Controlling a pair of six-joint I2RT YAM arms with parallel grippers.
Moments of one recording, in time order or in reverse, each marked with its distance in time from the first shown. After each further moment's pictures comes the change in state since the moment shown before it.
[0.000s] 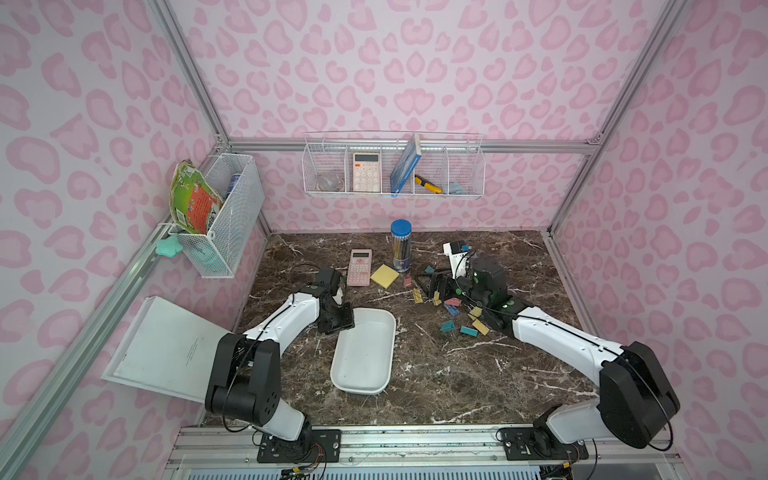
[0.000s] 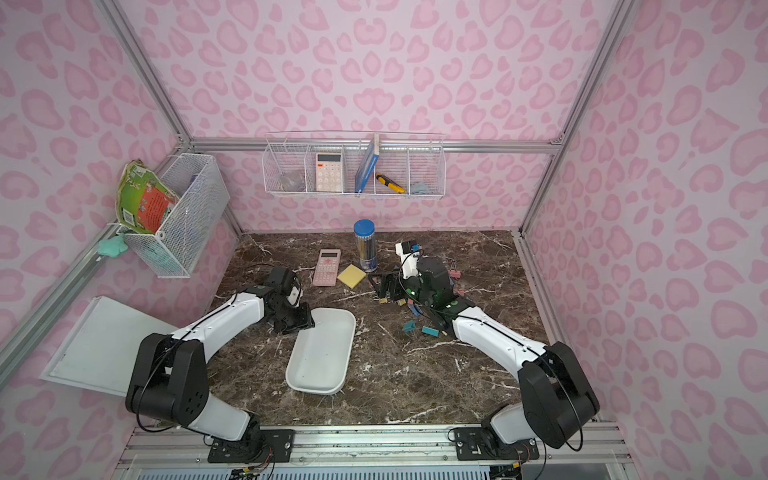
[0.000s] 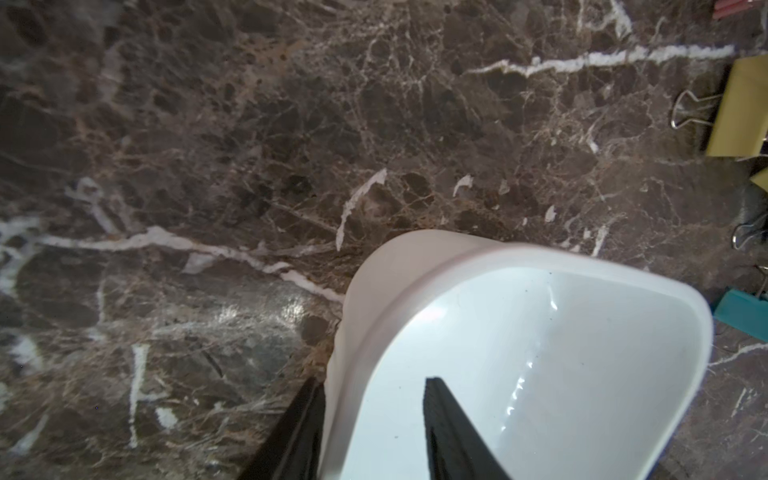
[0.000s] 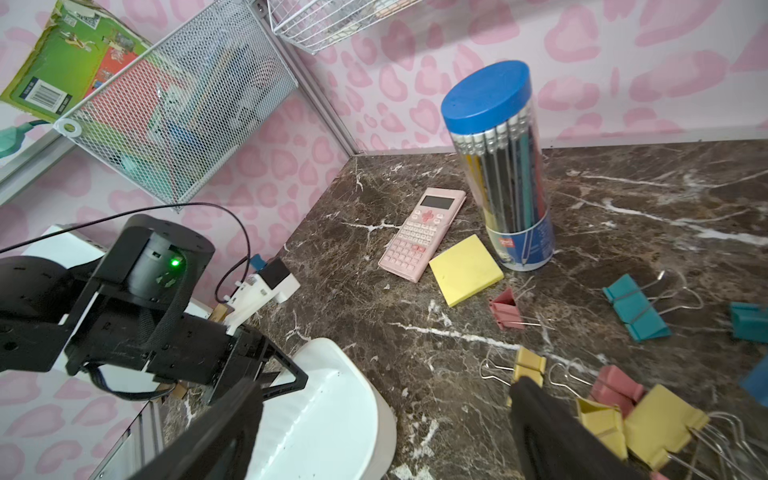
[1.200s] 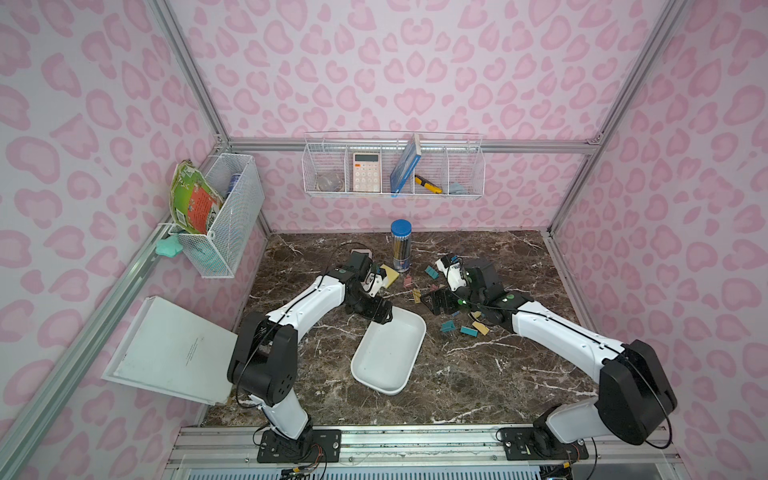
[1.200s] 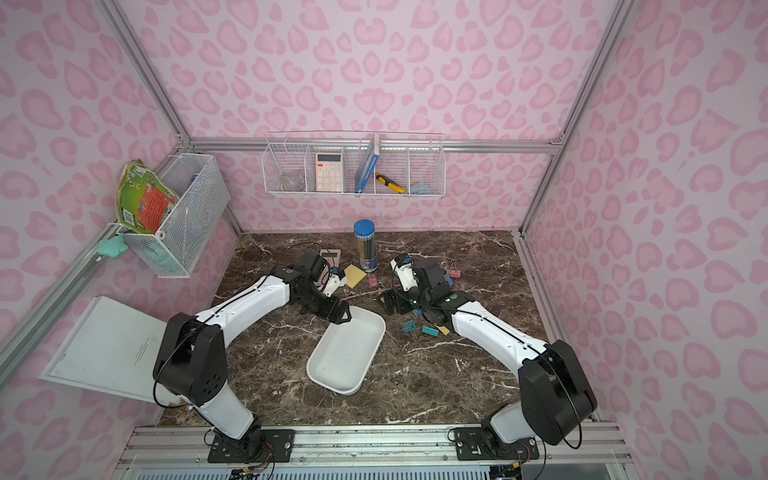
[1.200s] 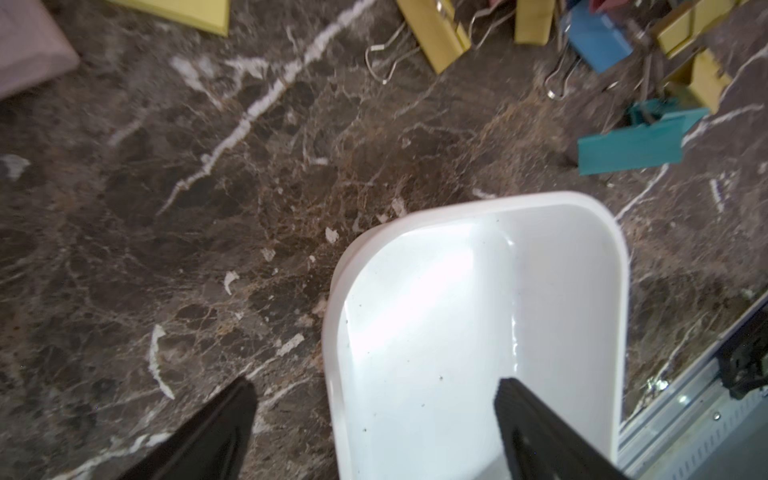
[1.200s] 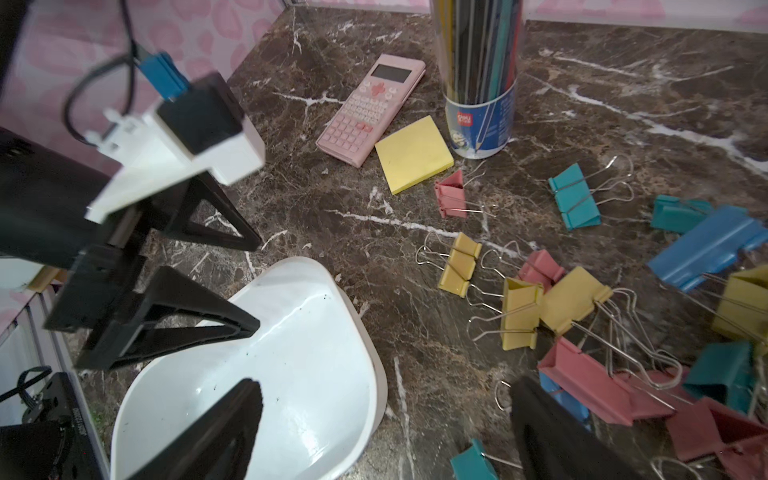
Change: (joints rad) left arm -0.179 0.098 0.233 -0.042 0.113 0.401; right arm 0.014 0.034 0.090 -0.421 0.041 -0.265
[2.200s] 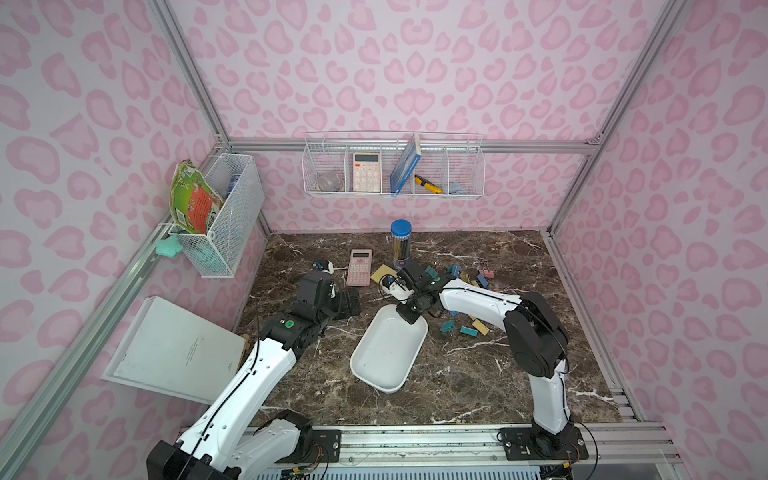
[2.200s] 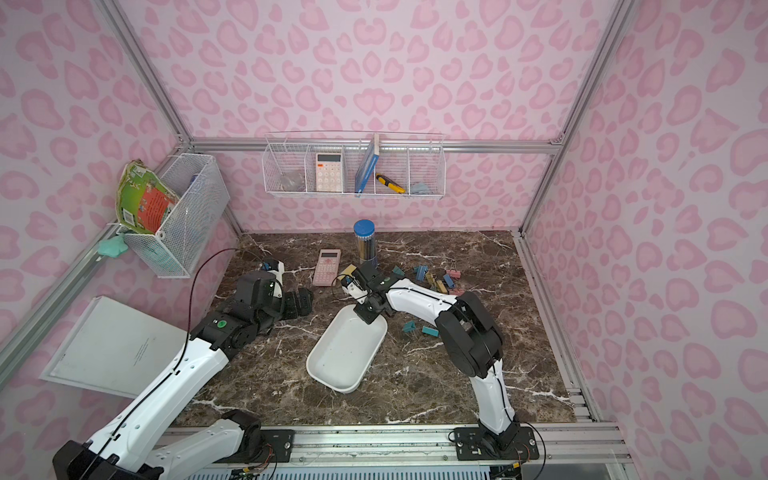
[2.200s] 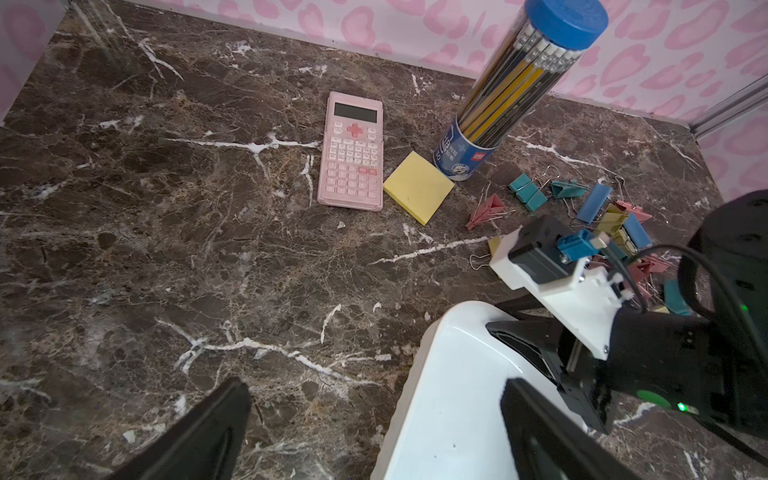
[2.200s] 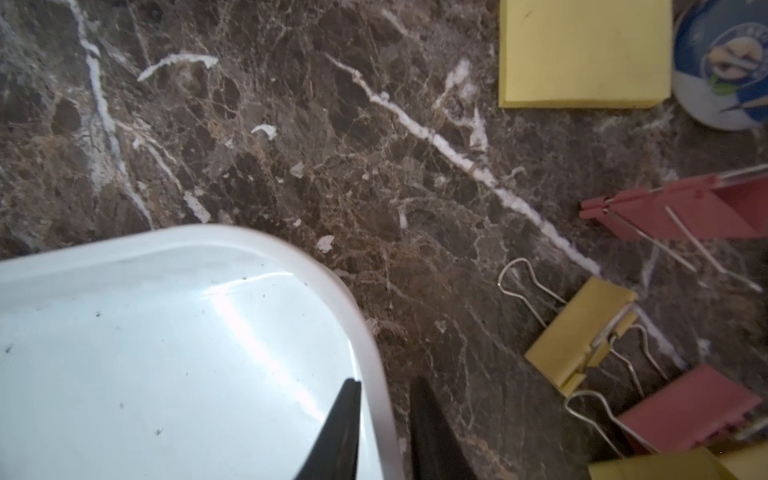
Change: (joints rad) left arm 0.020 -0.611 -0.297 0.195 -0.426 -0.424; right arm 0.192 0.547 0.487 -0.371 0.193 -0.328
